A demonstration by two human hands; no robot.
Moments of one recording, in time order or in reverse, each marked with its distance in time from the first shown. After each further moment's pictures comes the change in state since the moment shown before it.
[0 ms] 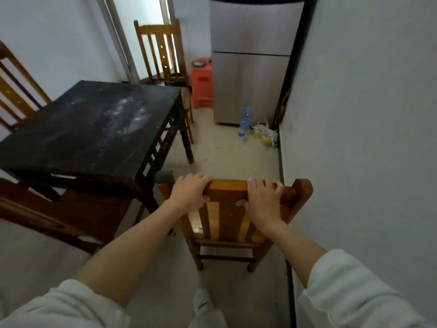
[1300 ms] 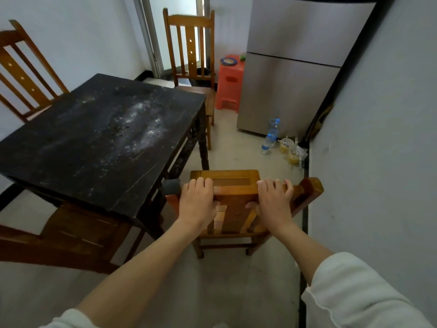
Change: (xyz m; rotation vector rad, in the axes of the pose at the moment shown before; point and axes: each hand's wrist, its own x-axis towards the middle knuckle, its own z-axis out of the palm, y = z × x) left_hand 0.157 -0.097 -0.006 -0.036 0.315 -0.291; right_hand 0.235 -0.014 0.062 -0.098 0.137 -0.189
